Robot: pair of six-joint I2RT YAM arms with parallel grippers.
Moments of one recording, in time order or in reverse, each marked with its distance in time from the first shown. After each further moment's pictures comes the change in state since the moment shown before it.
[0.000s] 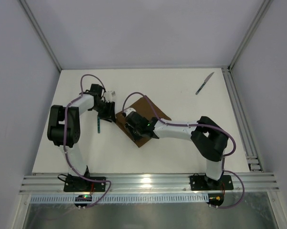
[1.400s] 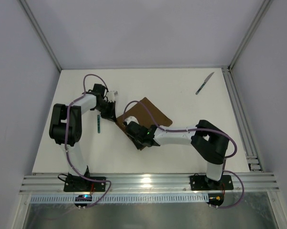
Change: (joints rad) left arm -0.026 0.029 0.013 0.024 0.006 -0.014; right arm 0.077 -0.024 -0.077 -0.035 0.095 0.027
